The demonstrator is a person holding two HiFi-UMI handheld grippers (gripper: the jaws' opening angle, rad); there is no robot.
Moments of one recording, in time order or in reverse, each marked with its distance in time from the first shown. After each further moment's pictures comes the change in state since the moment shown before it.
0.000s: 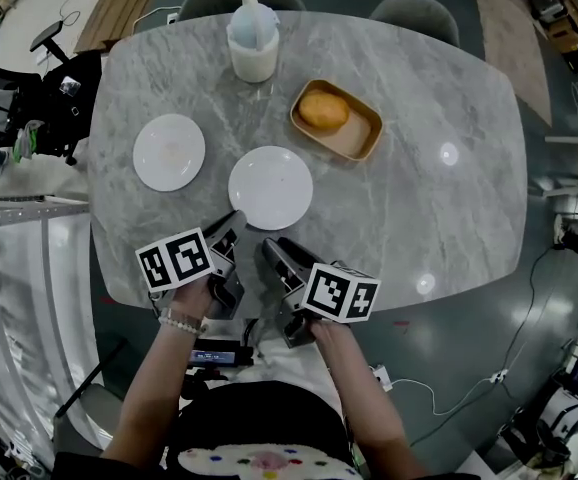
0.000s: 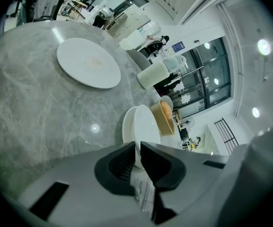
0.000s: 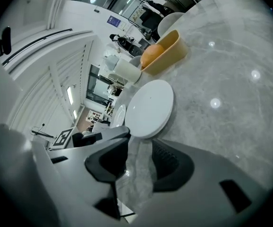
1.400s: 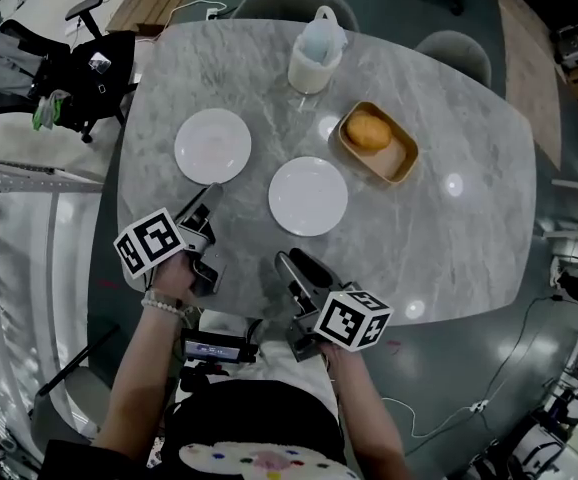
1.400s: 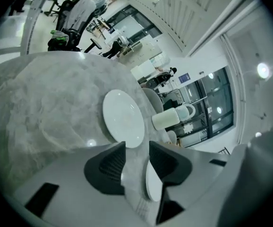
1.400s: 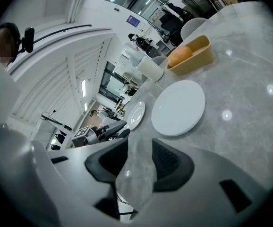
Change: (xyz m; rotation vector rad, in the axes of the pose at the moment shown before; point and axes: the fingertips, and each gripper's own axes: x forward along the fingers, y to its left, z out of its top) left arm -0.072 0.061 0.096 -0.151 -0.315 -0.016; right arm 0.005 0.053 -0.015 -0.162 -0.029 0.103
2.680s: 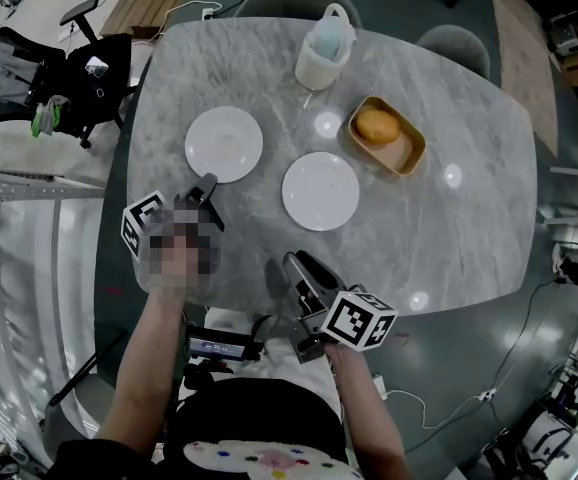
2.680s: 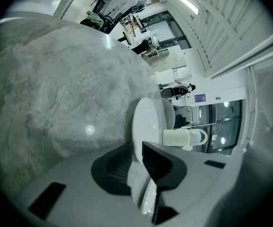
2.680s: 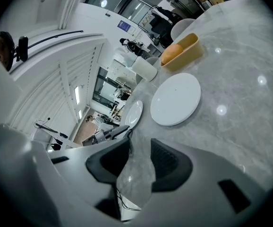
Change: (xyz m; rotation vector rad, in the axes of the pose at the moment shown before) left arm 0.012 0.047 0.020 -0.327 -0.028 0.013; right arm 0.002 0.004 -0.018 0.091 -0.051 -0.051
